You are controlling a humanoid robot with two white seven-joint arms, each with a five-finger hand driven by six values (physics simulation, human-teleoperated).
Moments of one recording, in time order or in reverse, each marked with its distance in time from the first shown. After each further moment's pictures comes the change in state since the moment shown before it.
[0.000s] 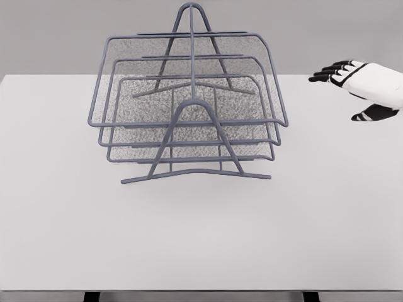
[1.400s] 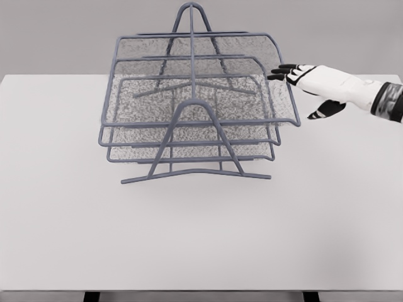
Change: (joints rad) left arm 0.000 0.000 0.000 0.000 0.000 0.000 0.000; right arm -0.195 0.176 0.180 0.240 0.051 -0.046 -0.004
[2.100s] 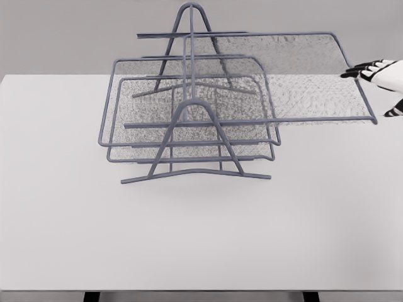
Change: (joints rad) left arm 0.000 0.000 0.000 0.000 0.000 0.000 0.000; right arm 0.025 -0.260 -0.047 0.040 -0.021 -0.008 0.004
